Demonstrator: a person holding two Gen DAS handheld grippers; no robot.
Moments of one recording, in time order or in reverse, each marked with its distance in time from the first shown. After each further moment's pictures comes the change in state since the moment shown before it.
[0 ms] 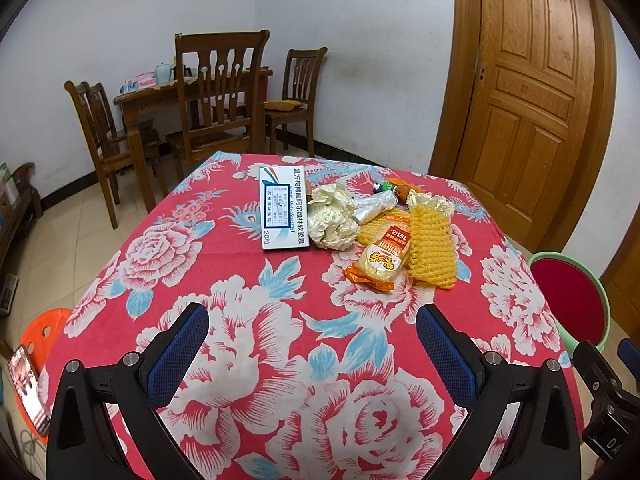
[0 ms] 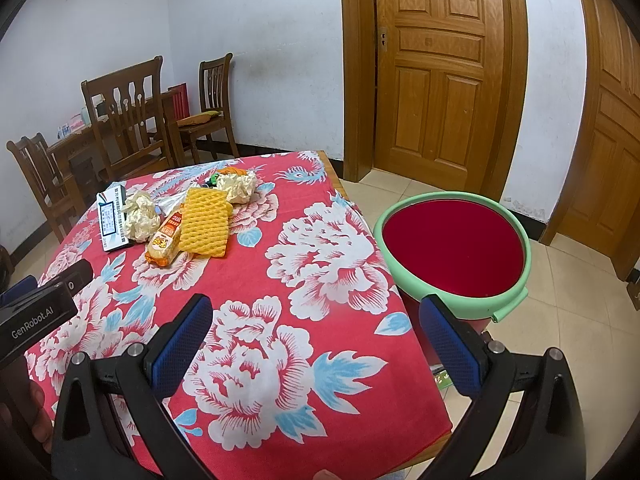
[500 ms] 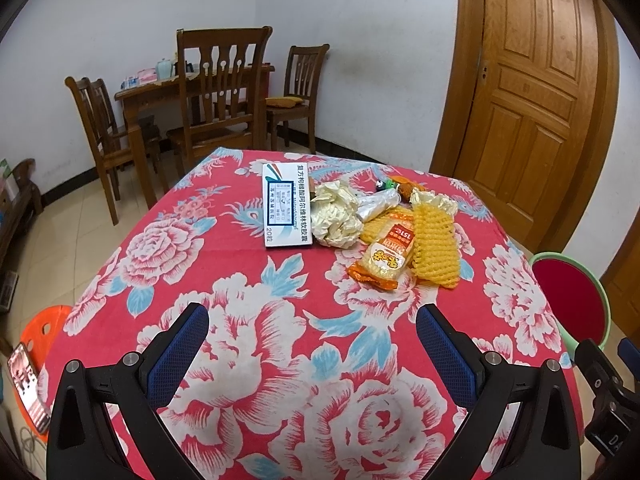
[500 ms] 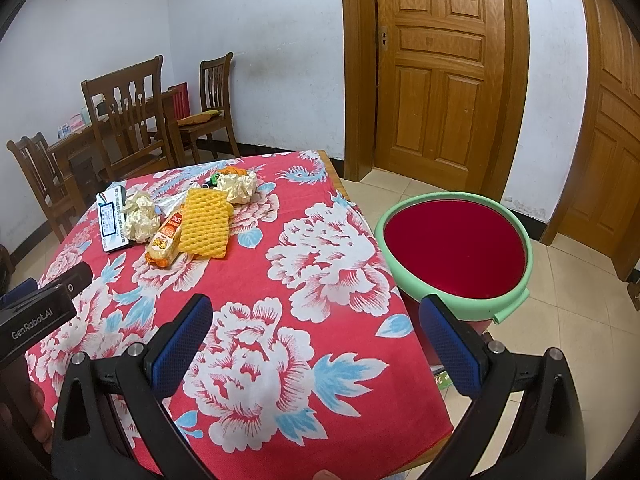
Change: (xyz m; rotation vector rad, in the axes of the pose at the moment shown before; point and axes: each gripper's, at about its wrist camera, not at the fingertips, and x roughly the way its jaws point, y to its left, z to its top) left arm 0.002 0.004 0.000 -0.010 0.012 0.003; right arm 0.000 0.001 0.002 -0.001 -0.002 0.001
